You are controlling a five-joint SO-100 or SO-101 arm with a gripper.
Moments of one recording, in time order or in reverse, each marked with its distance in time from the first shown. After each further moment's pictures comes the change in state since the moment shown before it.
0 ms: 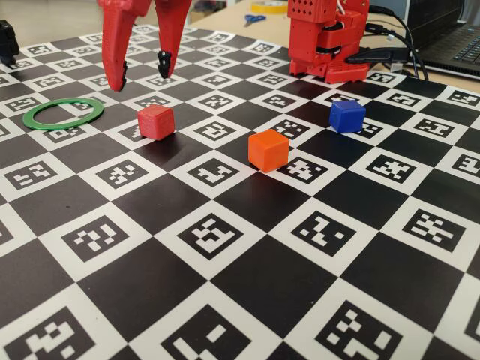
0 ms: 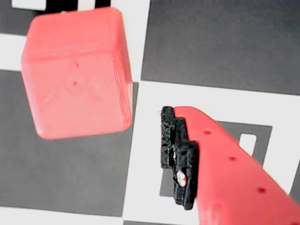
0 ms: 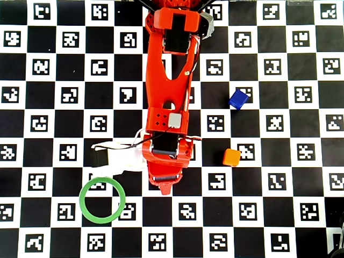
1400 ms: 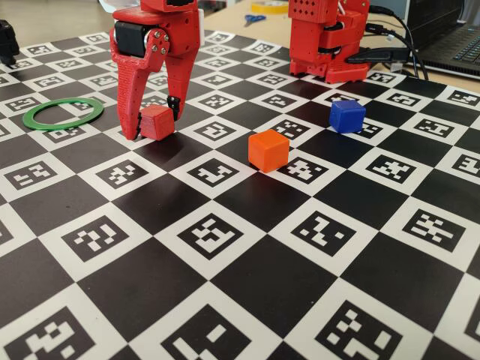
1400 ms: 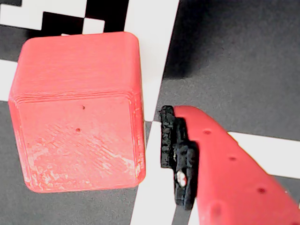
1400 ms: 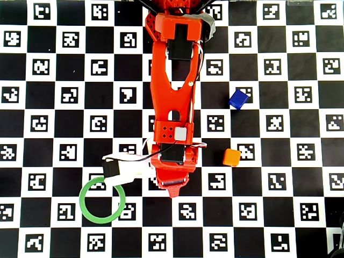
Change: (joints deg) arm -2.7 -5.1 6.2 -10.8 -1.1
